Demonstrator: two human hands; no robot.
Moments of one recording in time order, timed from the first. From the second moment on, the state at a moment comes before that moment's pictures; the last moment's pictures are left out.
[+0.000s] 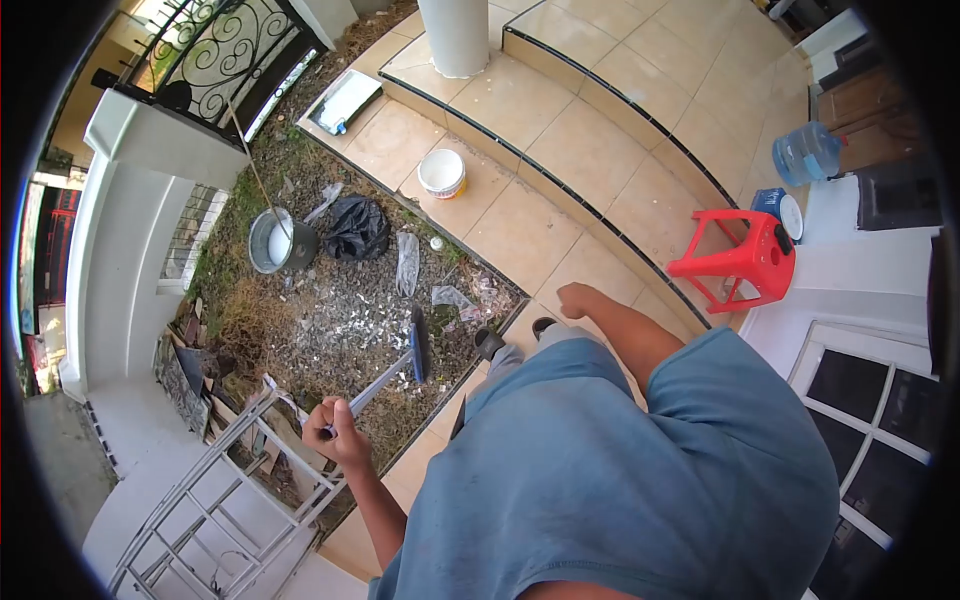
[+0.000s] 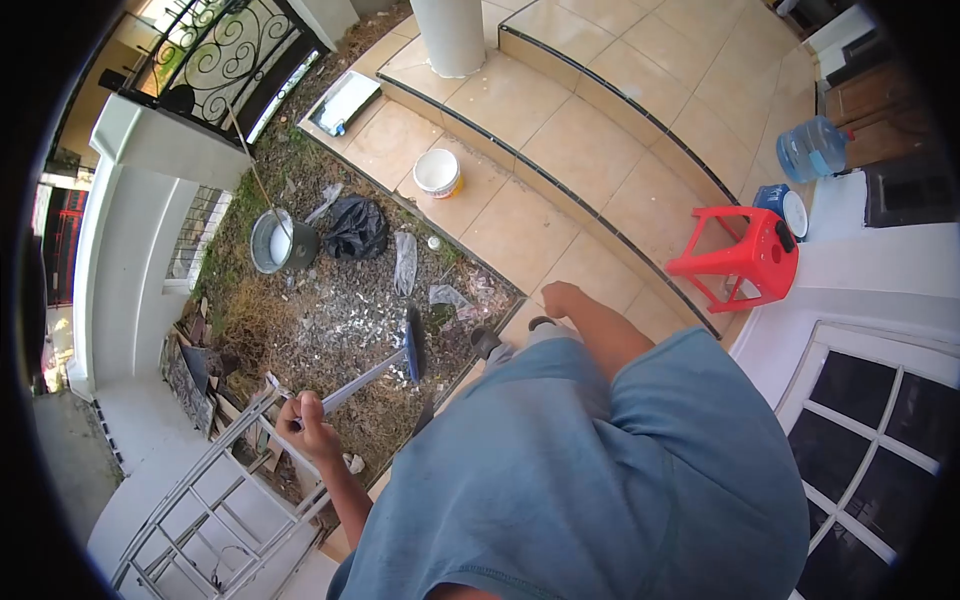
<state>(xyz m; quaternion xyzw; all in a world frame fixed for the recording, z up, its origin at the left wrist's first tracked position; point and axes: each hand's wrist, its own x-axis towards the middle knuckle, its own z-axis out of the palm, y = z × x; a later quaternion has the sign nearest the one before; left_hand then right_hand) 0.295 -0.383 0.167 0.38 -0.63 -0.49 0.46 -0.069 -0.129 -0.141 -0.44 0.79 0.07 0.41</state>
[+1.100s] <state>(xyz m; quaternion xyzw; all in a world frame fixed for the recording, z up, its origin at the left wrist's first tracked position) 0.045 -0.519 0.165 0.57 -0.66 -0.39 0.29 -0.552 -0.397 -0.047 -0.39 0.88 -0.08 0.26</state>
